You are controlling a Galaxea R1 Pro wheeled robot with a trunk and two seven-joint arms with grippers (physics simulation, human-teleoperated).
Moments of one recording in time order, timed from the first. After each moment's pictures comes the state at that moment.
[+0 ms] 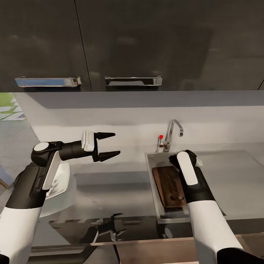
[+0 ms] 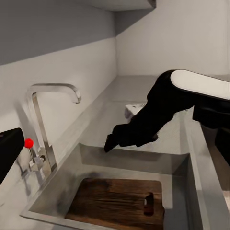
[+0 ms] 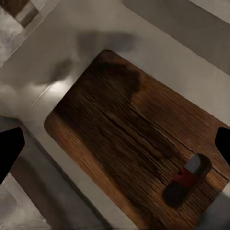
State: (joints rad) left arm -0.80 0.19 -0.10 -1.57 0.22 0.49 -1.18; right arm -0.82 0.12 -0.02 -1.24 -0.88 0.66 -1.15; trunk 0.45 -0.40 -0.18
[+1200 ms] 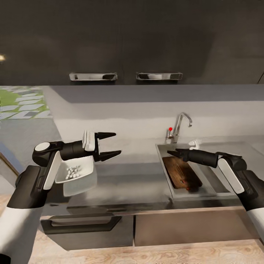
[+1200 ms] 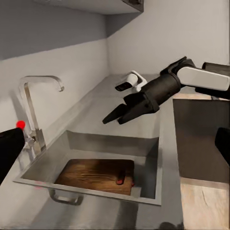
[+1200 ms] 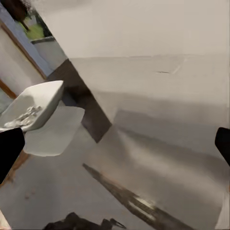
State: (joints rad) left arm -0.80 0.18 -0.10 -1.57 0.21 0.49 -1.18; right arm -0.78 -0.43 0.16 -1.26 -0.59 0.70 0.71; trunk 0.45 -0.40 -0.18
